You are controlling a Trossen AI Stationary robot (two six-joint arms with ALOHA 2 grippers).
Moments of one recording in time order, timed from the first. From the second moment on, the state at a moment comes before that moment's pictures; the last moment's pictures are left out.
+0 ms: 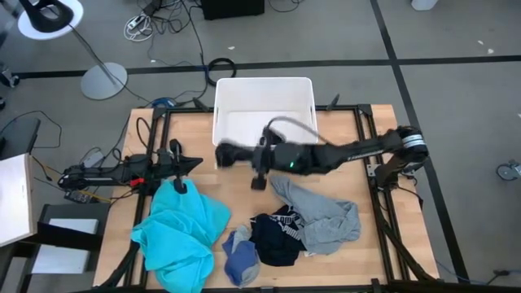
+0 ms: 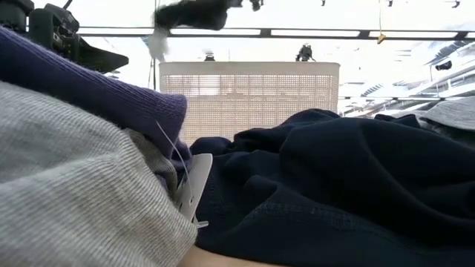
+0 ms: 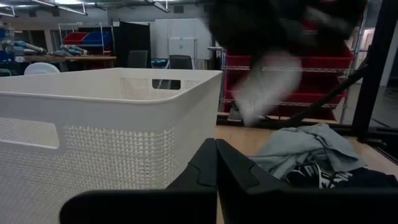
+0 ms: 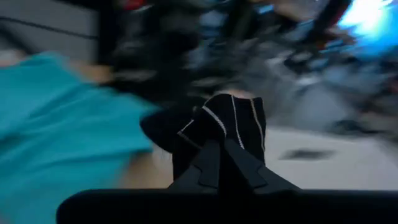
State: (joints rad) left arm -0.01 0.00 0.01 0.11 -0.24 0.00; right arm 0.11 1.69 1.43 -0.01 0.46 -0.24
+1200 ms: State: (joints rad) left arm -0.01 0.00 0.01 0.11 -0.24 0.00; right arm 0.11 1.55 1.41 -0.43 0.16 0.22
